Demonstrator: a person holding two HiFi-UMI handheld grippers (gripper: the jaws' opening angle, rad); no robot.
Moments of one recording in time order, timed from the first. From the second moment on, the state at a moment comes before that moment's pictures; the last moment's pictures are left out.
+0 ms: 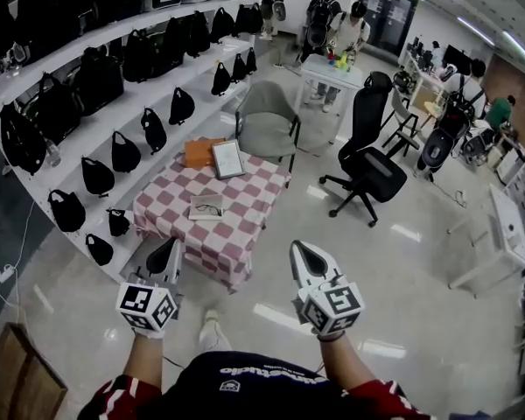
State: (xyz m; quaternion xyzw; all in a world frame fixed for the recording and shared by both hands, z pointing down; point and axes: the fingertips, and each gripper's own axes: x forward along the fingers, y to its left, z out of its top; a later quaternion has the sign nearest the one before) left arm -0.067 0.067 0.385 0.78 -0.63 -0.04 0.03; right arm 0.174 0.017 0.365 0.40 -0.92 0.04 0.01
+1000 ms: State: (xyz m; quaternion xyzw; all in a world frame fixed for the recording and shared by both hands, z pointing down) left arm -0.150 -0.107 0.396 0.81 -0.58 -0.01 0.04; right arm 0.086 -0.135 0.369 0.44 -0.90 0.06 0.01
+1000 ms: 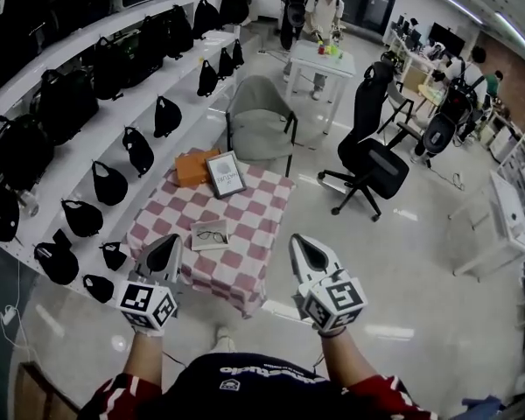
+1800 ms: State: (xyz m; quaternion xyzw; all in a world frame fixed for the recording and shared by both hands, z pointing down) left arm -0.199 -0.188 0.396 0.84 -0.54 -0.03 0.04; right arm 0.018 -0.196 0.364 0.45 -0.89 0.04 0.02
